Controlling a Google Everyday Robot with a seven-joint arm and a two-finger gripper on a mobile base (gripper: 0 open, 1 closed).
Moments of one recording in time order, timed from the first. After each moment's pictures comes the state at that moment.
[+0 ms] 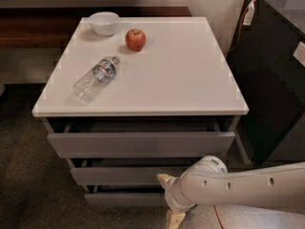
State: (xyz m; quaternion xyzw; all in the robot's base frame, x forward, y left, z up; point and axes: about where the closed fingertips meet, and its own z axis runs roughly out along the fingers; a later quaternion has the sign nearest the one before) arm 0.398 -0.058 0.495 -0.74 0.65 0.06 0.17
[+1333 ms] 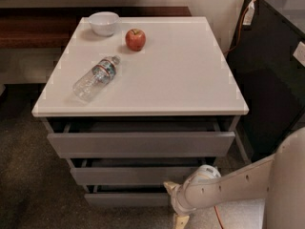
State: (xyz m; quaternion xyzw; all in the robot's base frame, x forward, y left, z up) arm 0.418 -0.089 0.386 -0.75 0.64 0.06 0.16
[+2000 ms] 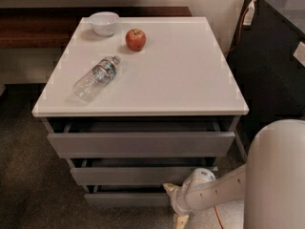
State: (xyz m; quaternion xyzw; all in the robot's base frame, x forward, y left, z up) arm 0.434 -0.098 0.335 -0.76 0.63 0.05 0.15
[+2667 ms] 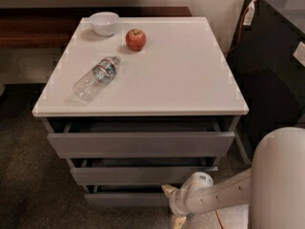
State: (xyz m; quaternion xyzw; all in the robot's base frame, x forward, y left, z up) arm 0.437 -0.087 0.314 -0.76 0.62 0.05 0.18
